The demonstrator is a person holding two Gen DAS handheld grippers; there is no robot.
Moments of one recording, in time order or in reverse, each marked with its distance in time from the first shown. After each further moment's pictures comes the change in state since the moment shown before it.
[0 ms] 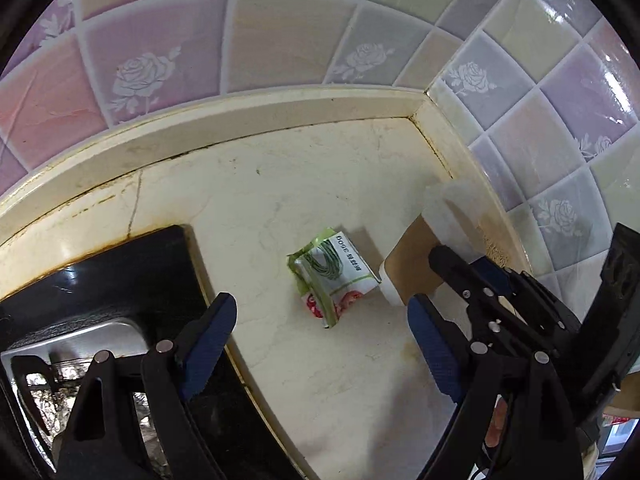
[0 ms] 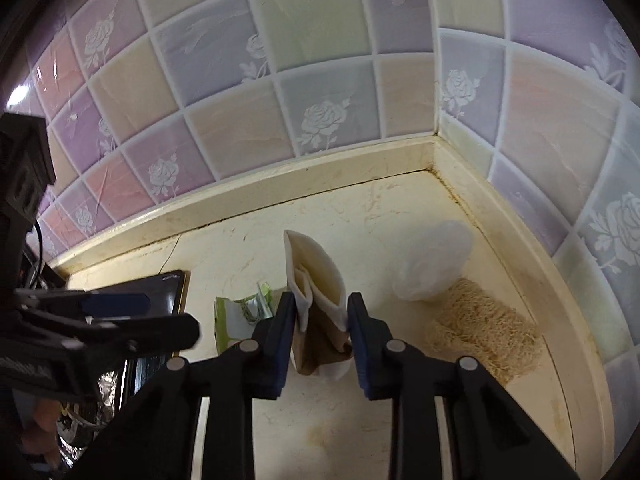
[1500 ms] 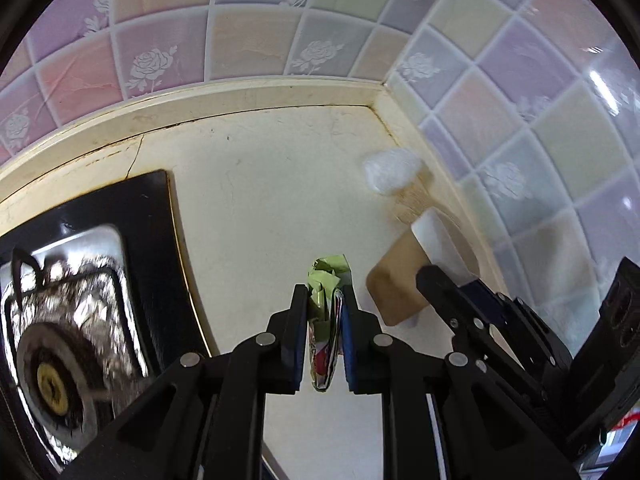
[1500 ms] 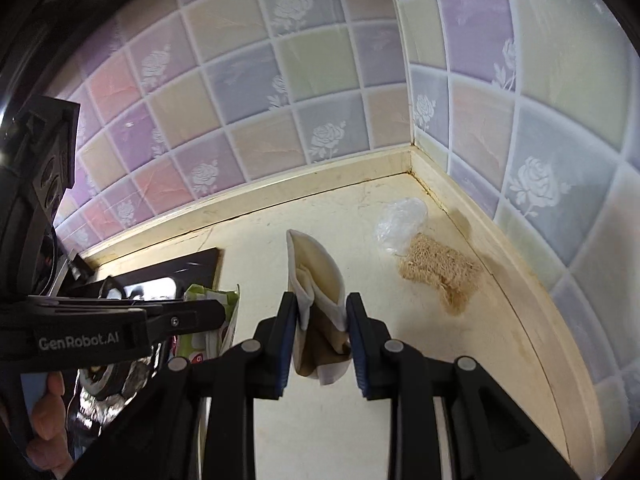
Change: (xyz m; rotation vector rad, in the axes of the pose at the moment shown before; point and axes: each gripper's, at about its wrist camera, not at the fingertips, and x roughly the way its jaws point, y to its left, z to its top) left arm -0.050 -0.063 -0.073 -0.028 -0.063 -0.004; right arm -0.093 0.002 -0.048 -0.024 -0.089 0.032
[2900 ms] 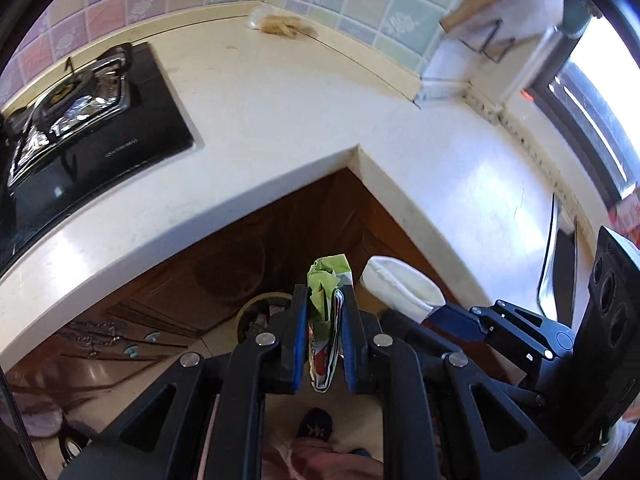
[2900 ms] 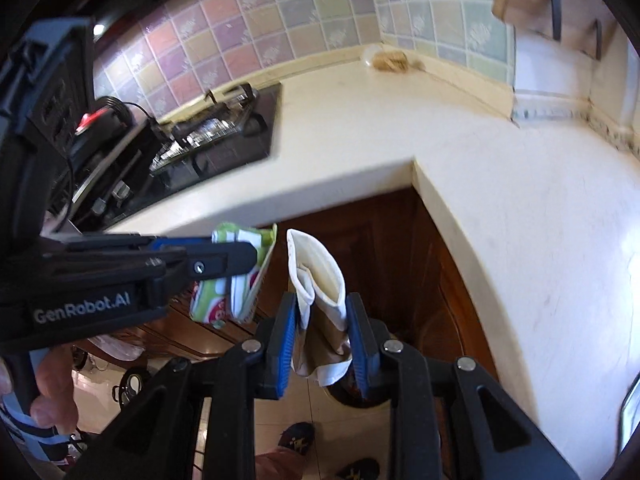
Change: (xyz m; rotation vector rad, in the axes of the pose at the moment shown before) left arm -0.092 -0.077 -0.432 0.264 -0.004 -0.029; right arm -0.248 0.042 -0.363 0.033 0.148 0.007
